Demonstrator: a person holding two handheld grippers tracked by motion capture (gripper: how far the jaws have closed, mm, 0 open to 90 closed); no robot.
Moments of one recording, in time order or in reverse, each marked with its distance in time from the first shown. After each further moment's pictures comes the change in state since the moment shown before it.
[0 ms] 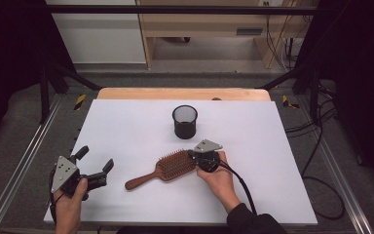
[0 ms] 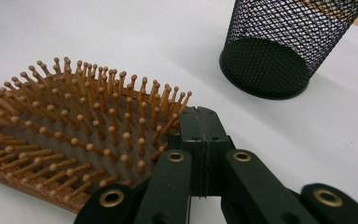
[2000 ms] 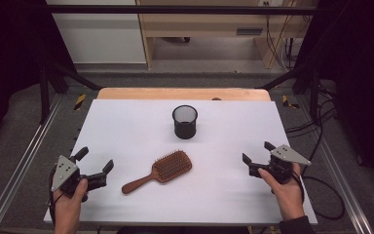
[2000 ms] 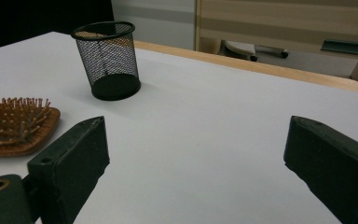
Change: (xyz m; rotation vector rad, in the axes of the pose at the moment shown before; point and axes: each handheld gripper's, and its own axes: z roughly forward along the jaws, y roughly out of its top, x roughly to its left) left arm -0.001 0.003 0.000 0.046 -0.002 -0.021; right arm -0.094 -0.060 -0.156 -0.247 -0.224 0.202
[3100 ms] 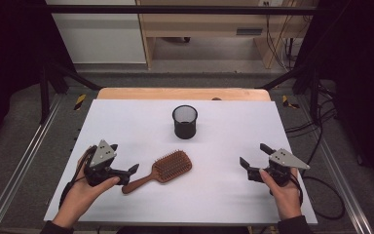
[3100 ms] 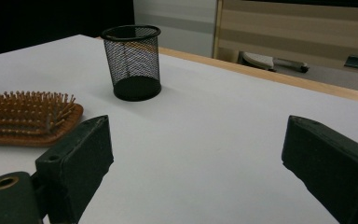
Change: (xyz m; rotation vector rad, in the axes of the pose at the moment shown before) left arm -0.048 0.051 0.046 0.415 -0.192 0.188; right arm 0.006 -0.008 0.001 -0.039 0.080 -0.043
